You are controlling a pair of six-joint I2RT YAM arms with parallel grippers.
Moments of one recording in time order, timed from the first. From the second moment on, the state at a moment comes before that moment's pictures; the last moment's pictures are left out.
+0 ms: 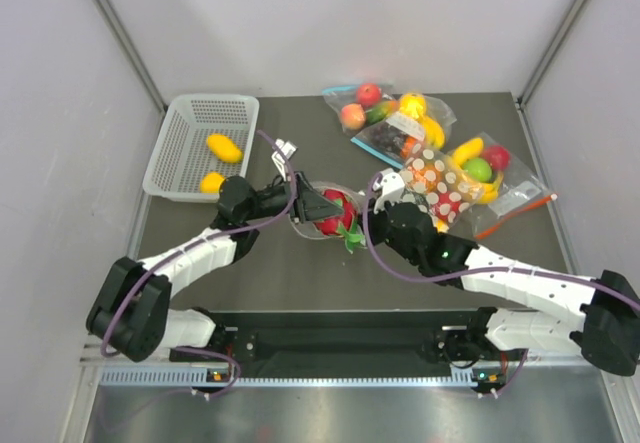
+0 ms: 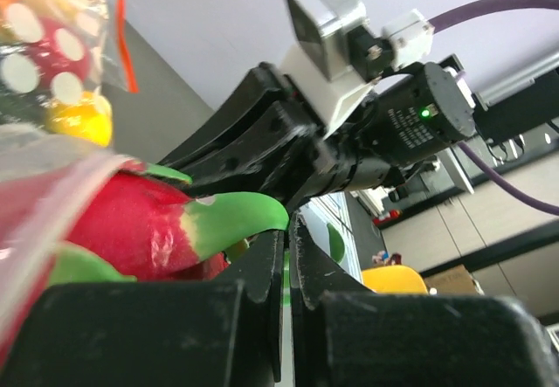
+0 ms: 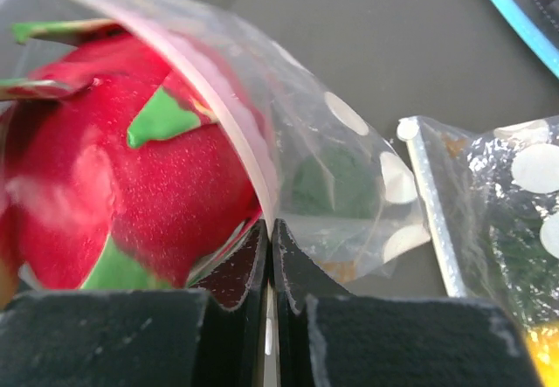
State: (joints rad) left arm -0.48 1.28 0.60 0.94 0.95 -1.15; right arm 0.97 1.09 0.68 0.06 0.33 0.31
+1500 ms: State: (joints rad) left arm -0.02 1.23 1.02 0.58 0.87 -0.91; right arm 0.95 1.02 0.63 0.06 0.30 0.32
